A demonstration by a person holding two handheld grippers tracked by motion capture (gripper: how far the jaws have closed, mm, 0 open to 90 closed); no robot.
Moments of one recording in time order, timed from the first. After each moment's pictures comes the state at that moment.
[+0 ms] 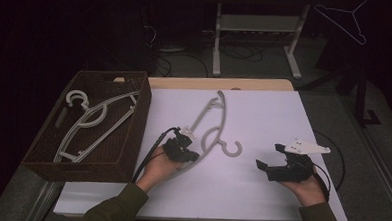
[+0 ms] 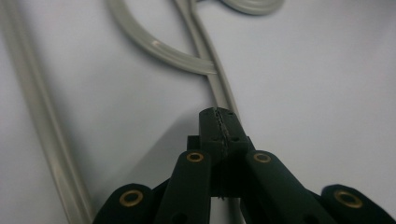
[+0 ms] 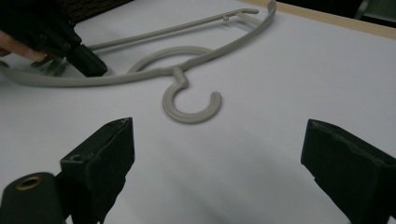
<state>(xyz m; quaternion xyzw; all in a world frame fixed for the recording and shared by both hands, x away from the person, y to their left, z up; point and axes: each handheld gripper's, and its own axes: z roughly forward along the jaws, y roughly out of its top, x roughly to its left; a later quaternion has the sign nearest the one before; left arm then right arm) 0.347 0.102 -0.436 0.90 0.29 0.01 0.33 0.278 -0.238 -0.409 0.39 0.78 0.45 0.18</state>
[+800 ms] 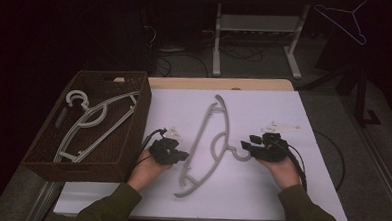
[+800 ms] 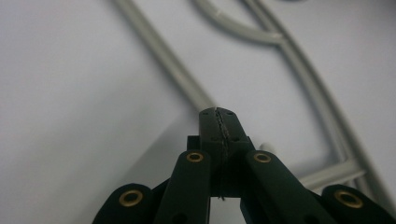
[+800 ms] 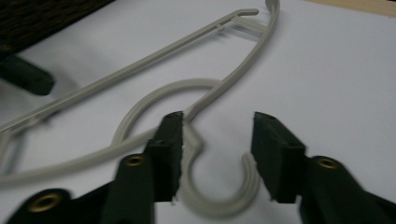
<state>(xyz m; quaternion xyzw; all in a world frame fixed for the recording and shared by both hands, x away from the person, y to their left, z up) 0.337 0.152 -0.426 0.89 0.31 0.05 0.34 0.339 -0.188 -0.413 0.43 0.78 0.42 0.15</state>
